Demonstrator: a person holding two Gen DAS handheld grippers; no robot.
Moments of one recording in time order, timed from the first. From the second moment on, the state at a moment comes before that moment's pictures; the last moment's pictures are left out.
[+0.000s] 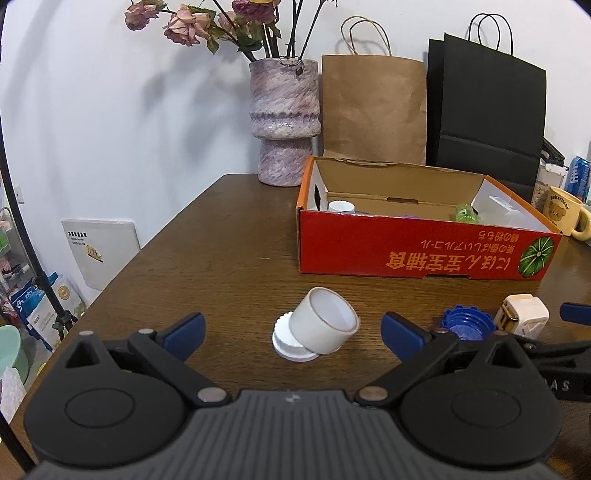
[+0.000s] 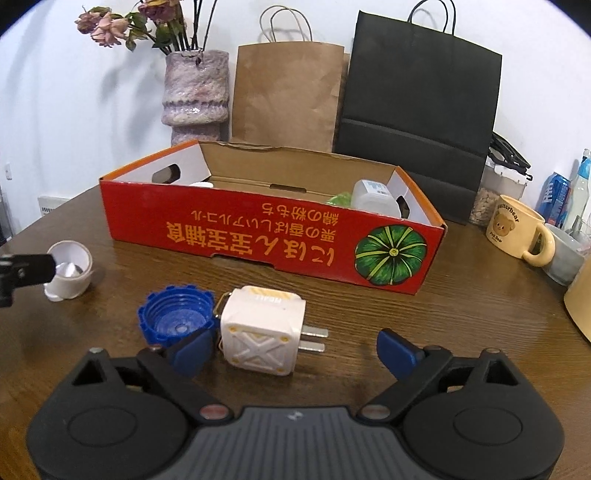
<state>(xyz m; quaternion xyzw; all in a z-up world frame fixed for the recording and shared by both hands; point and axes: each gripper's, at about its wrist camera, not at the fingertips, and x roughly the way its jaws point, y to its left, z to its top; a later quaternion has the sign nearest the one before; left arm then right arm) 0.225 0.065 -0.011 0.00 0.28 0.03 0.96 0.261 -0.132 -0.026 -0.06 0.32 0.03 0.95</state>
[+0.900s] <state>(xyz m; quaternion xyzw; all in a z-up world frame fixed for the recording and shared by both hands) 0.234 0.056 -0.027 0.03 0.30 0.02 0.95 0.256 -0.151 -0.017 0.01 0.28 0.04 0.96</state>
